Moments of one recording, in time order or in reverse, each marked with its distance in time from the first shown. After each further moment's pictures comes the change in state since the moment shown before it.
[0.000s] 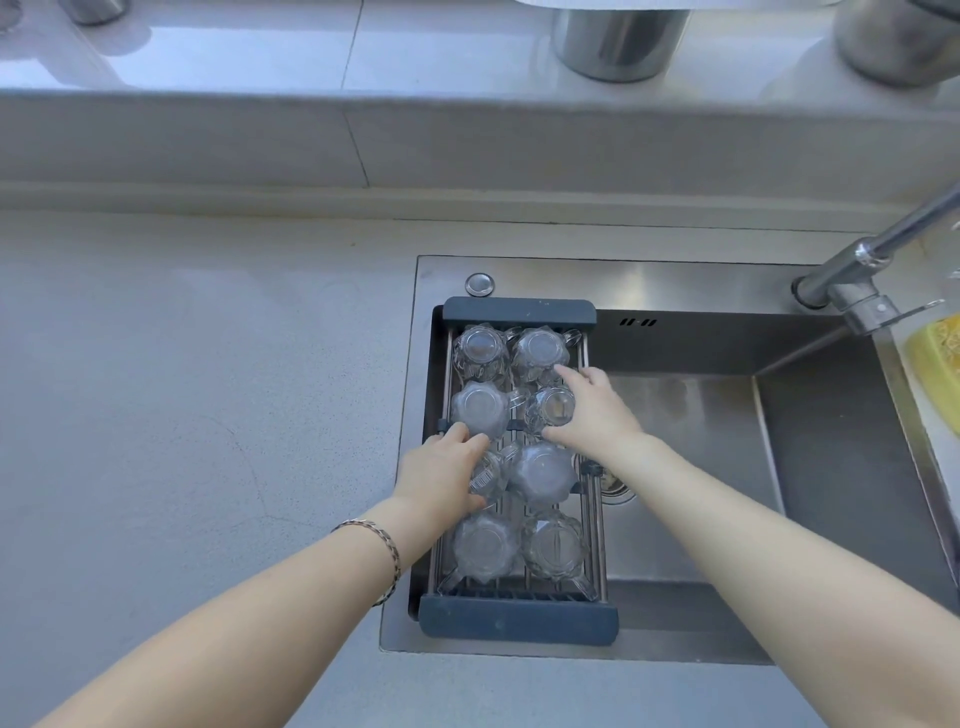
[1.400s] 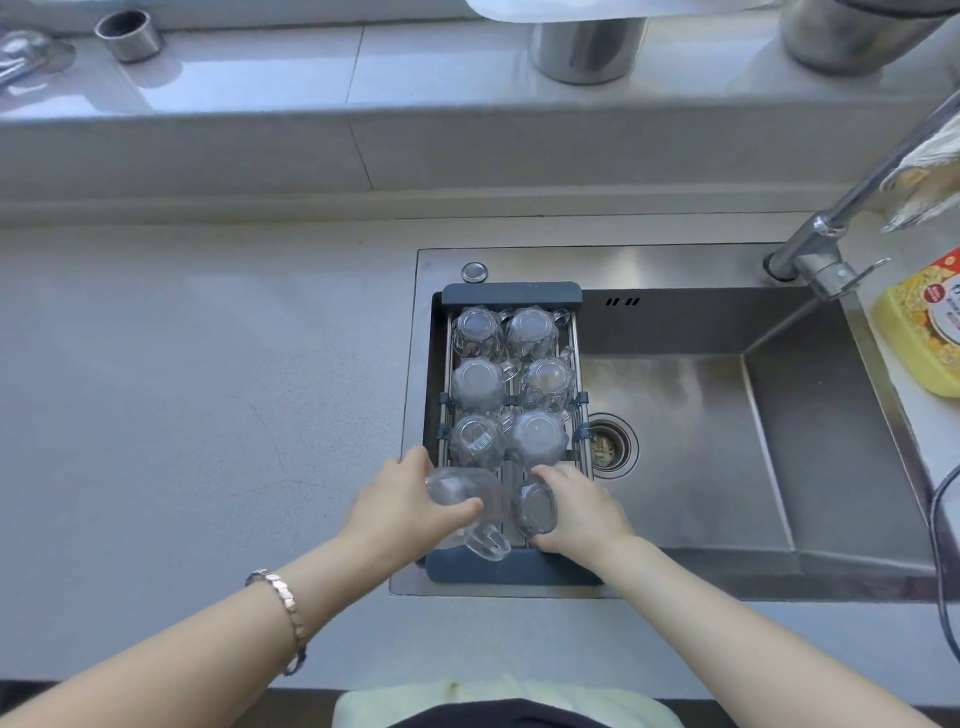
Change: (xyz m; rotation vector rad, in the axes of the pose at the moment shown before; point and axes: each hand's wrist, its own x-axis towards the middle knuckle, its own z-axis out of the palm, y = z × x) left_hand -0.103 0.017 -0.019 -0.391 -0.001 -0.338; right_hand -0.112 0.023 0.065 -0.124 -0.162 -0.090
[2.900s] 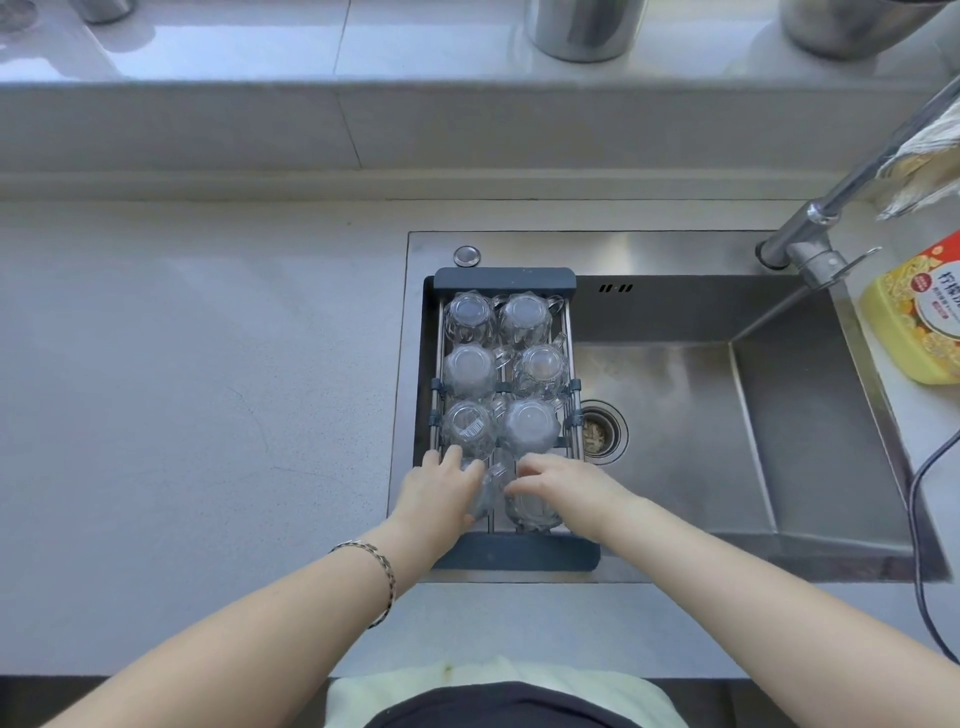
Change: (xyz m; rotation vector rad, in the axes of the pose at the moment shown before) left_hand 0.038 -0.003 0.057 0.560 -0.066 0.338; right_hand 0.007 0.003 -0.018 -0.367 -0.160 -0.413
